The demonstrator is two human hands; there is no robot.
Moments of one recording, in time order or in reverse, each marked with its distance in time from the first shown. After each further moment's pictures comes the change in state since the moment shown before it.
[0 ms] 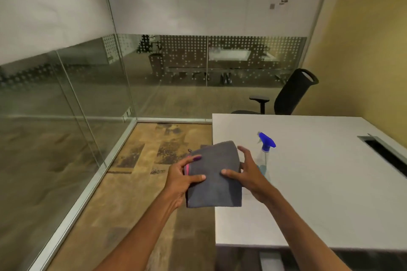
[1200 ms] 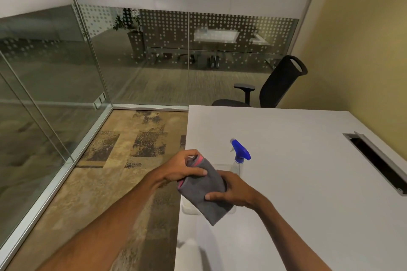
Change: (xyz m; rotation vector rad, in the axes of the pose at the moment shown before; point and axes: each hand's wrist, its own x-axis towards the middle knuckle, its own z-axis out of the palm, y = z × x) left_hand 0.160 -0.020 0.101 0.389 -0.553 -0.047; right_hand 0.093 0.068 -0.108 -0.334 -0.343 0.022
